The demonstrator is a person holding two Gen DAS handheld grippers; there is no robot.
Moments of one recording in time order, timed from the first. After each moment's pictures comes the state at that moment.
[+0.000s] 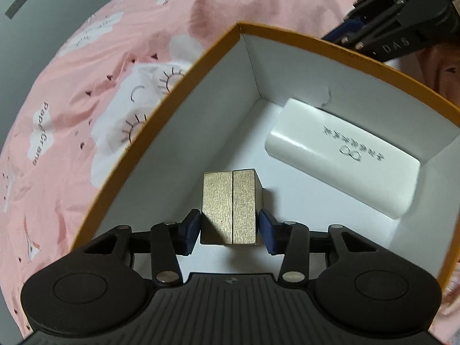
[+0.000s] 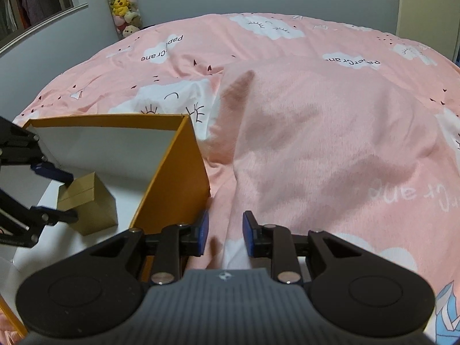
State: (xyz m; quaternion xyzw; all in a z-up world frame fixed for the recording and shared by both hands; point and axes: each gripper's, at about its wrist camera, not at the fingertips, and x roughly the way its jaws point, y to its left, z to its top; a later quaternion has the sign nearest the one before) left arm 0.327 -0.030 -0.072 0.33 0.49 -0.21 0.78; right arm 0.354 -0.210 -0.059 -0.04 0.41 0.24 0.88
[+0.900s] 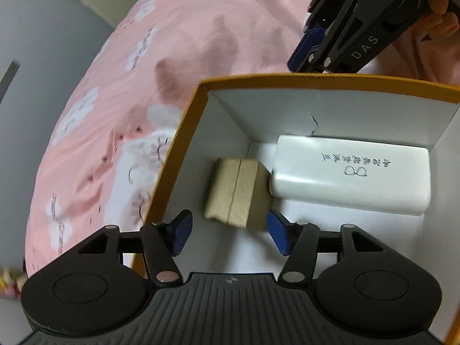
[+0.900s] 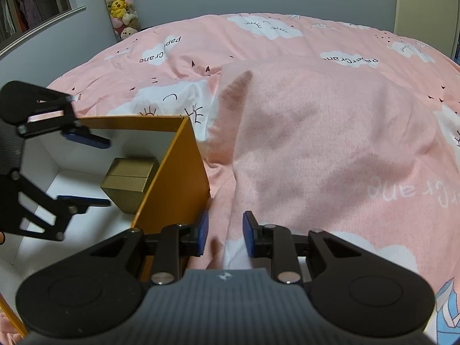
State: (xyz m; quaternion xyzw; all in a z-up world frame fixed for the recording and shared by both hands) left arm 0.327 -0.058 -0.076 0.44 0.39 -0.27 0.76; right arm 0.353 -0.211 -0.058 -0.04 0.41 0.24 0.88
